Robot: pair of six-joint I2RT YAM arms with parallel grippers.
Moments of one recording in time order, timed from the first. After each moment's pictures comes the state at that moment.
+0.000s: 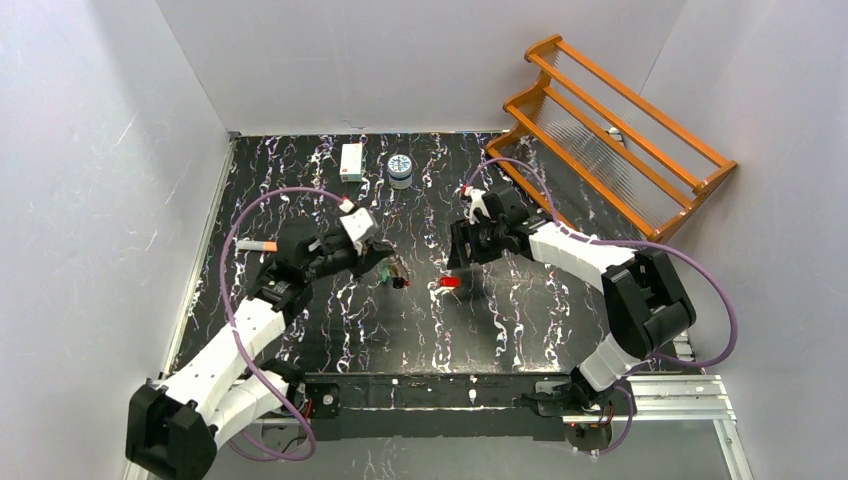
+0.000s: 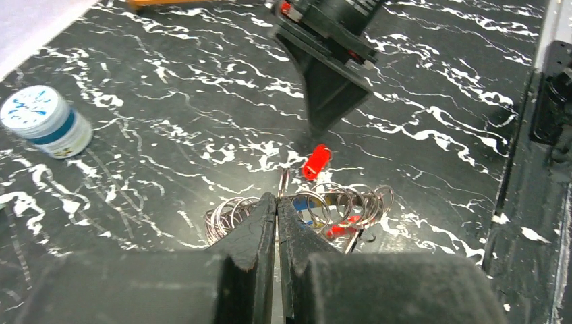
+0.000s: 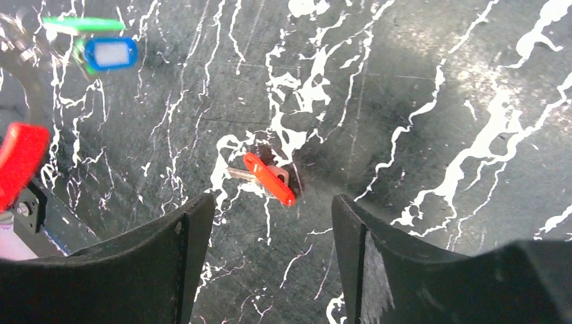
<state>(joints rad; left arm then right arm) -0.40 0.91 0.63 0.01 0.63 0.20 0.58 1.60 1.00 -0.30 -0.36 0.25</state>
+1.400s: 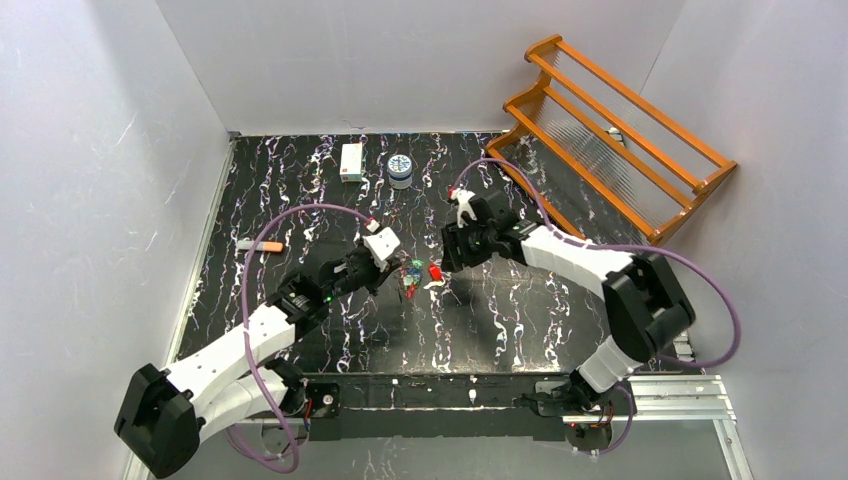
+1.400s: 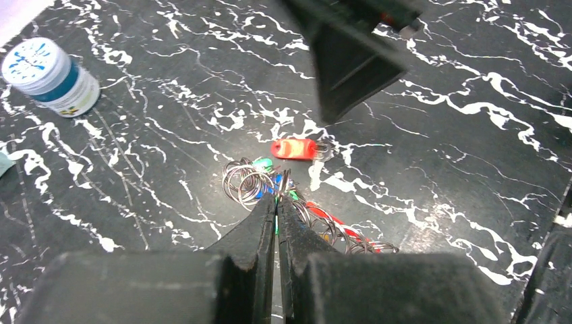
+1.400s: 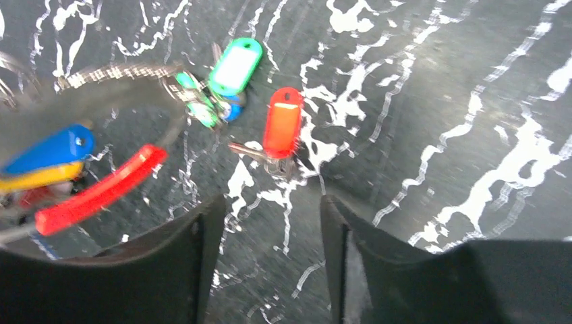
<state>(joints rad) -0.65 0.96 0.54 0.07 0.27 0.22 0.67 1.64 1.05 -0.30 -0.31 0.23</state>
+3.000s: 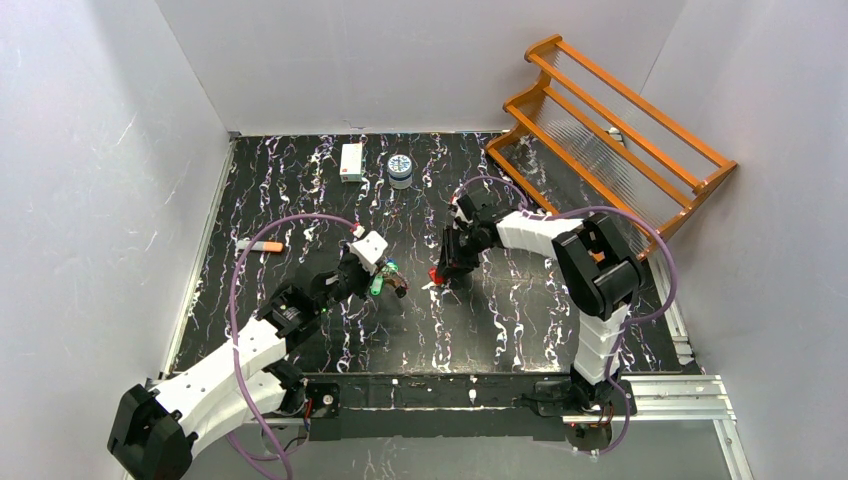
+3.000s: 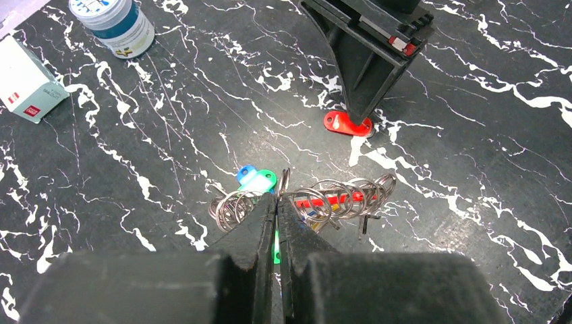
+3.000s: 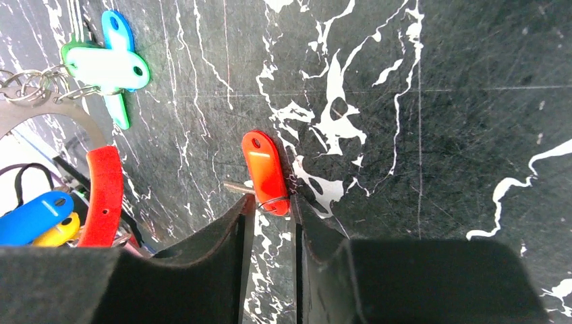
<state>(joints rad) -0.65 0.83 0.48 0.00 0.08 0.19 0.61 1.90 1.15 -0.35 -0.46 0.57</state>
